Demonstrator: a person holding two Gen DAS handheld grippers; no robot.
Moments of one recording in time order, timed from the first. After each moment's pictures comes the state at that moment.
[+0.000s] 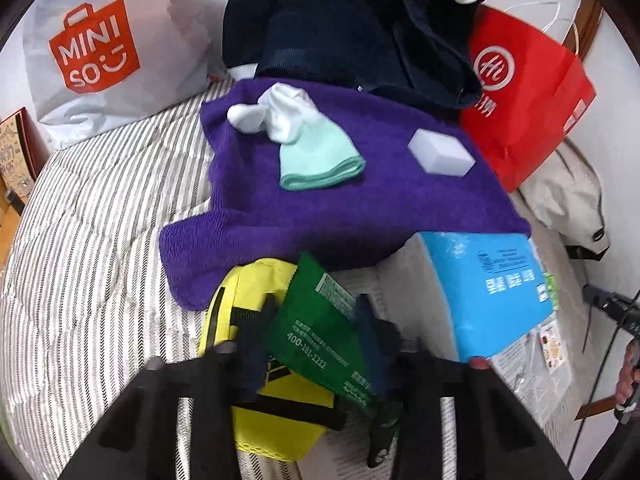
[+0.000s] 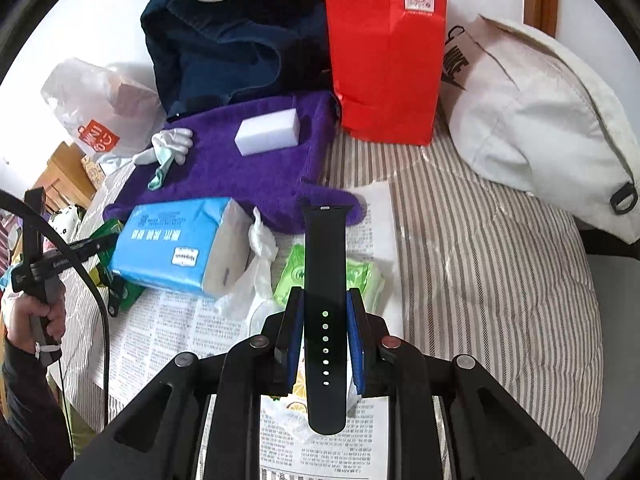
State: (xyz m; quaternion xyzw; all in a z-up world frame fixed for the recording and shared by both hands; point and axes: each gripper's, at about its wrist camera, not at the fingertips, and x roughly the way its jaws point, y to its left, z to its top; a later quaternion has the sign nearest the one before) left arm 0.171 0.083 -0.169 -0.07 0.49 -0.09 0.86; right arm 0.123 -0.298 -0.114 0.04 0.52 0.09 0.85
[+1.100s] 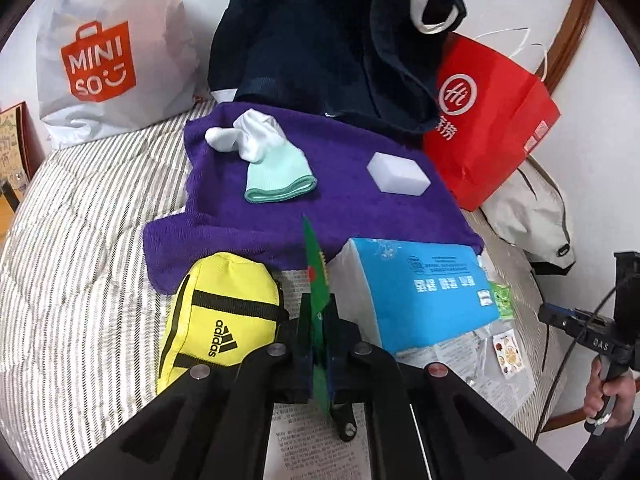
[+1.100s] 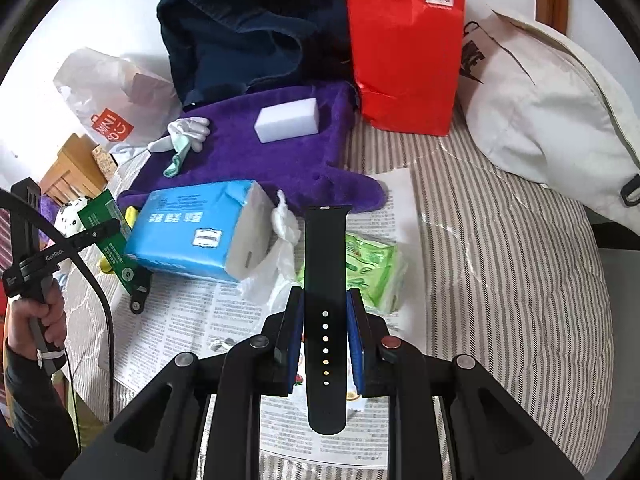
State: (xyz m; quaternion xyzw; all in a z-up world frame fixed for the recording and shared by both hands) left arm 0.143 0.072 -0.148 -0.12 0.45 -0.12 0.88; right arm 0.114 -0.286 -0.113 0.04 0.52 0.12 0.85
